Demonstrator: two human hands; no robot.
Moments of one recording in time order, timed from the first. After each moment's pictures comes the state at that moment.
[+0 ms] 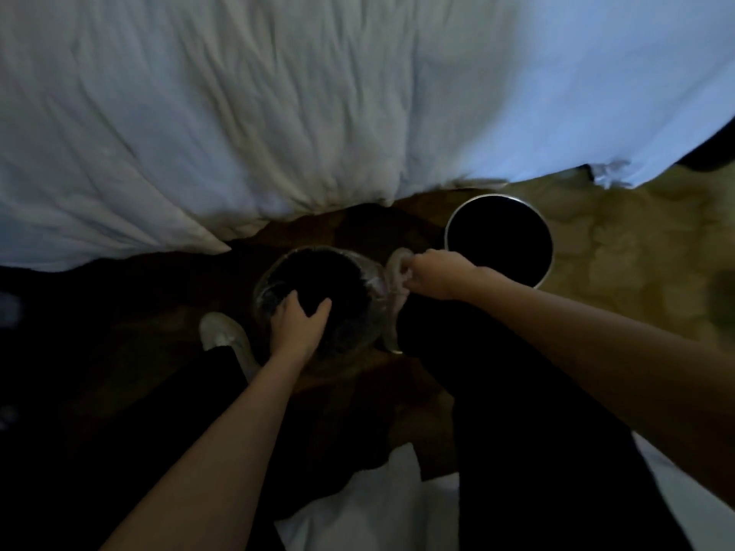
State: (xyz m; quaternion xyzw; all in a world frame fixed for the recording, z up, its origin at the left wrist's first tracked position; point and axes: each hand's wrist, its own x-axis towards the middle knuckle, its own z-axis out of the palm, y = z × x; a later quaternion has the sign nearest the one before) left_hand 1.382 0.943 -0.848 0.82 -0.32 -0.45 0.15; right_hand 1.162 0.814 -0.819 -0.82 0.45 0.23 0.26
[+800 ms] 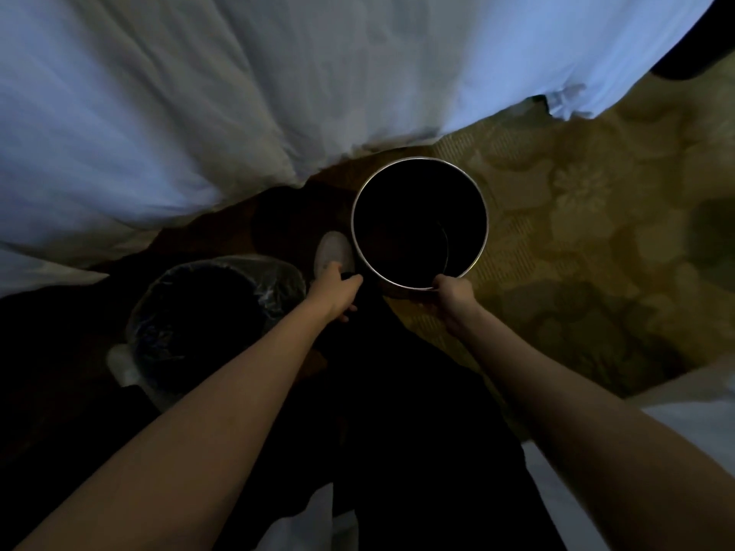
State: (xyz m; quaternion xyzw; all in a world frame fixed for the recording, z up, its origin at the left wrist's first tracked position) left_hand 1.184 0.815 -0.909 0.70 -0.34 -0.62 0.02; right_hand 0.979 0.829 -0.955 -0.08 0.73 -0.21 0.64
